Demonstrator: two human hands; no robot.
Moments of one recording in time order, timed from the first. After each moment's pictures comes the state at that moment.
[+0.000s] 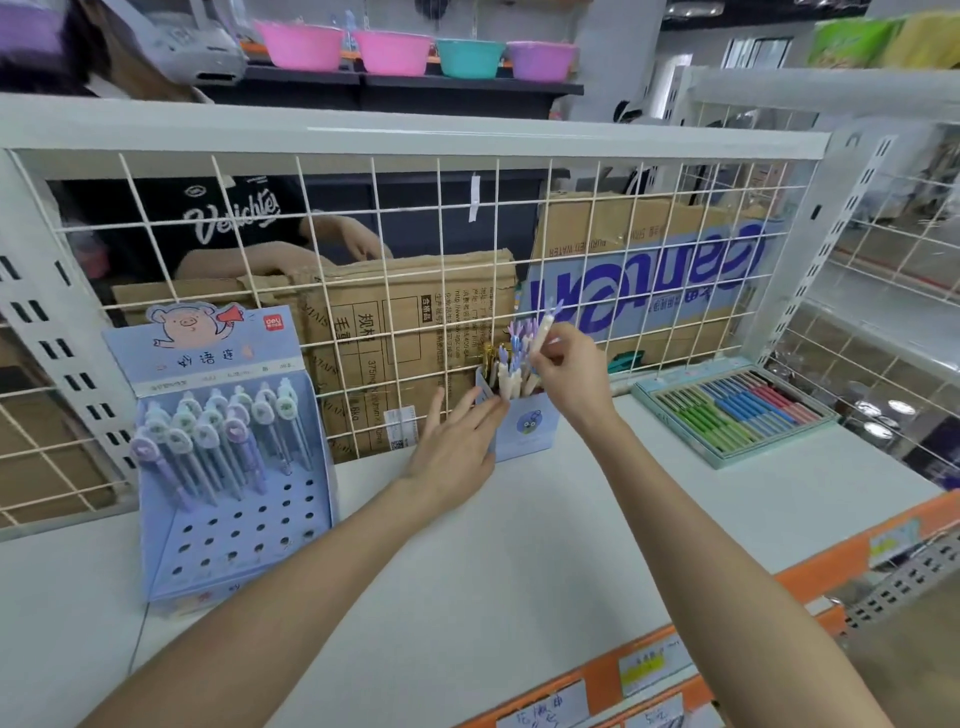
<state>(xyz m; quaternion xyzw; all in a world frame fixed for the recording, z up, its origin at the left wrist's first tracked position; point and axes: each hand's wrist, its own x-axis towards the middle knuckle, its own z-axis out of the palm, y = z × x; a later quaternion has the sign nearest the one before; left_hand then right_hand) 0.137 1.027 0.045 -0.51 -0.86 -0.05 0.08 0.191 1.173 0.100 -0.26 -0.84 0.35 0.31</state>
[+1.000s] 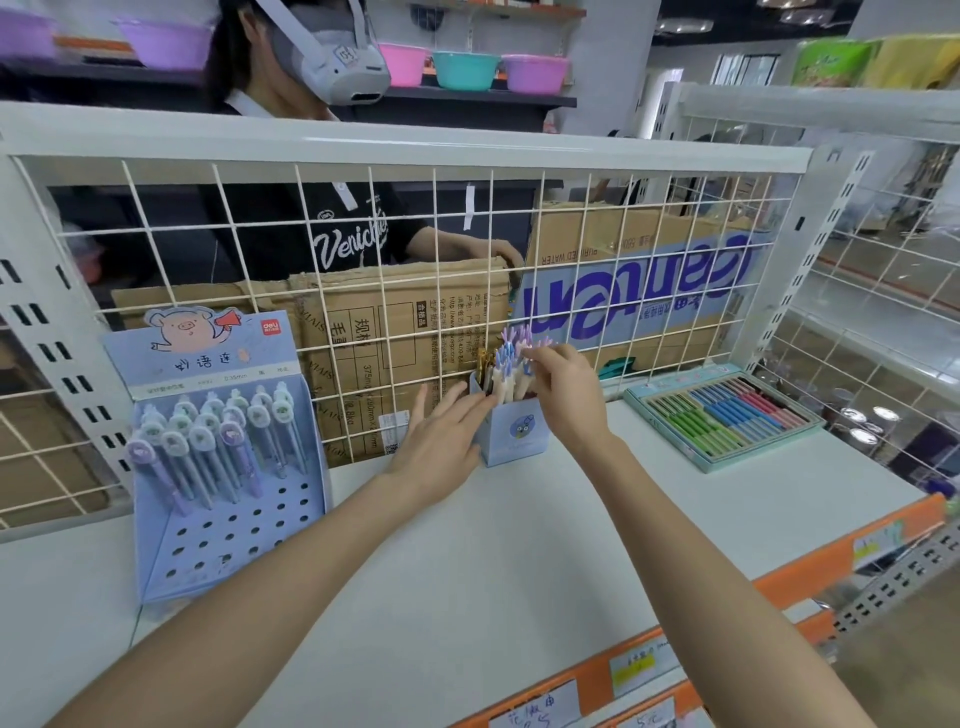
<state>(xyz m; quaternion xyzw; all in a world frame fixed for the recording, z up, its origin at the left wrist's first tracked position) 0.130 1.019 0.054 -0.51 -0.85 -0.10 0.10 0.197 1.177 0.080 -0.21 -0.91 0.18 0.32</state>
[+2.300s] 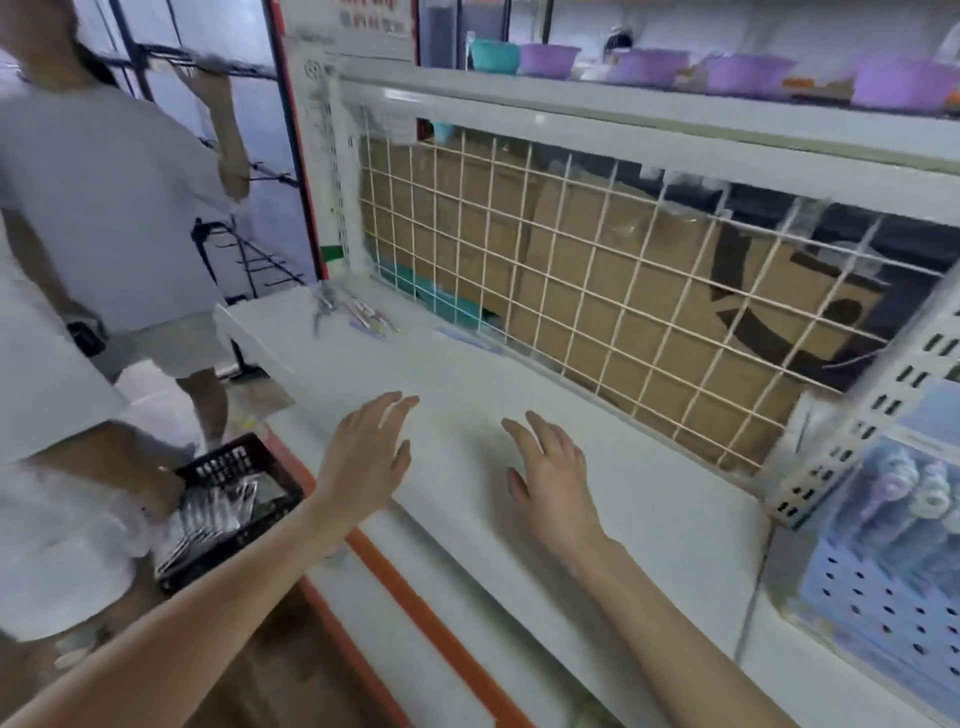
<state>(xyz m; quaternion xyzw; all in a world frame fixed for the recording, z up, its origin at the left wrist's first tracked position) 0.203 0.389 0.018 0.09 -0.97 -0.10 0.21 0.139 0.598 0.030 0.34 -0.91 0.21 0.09</state>
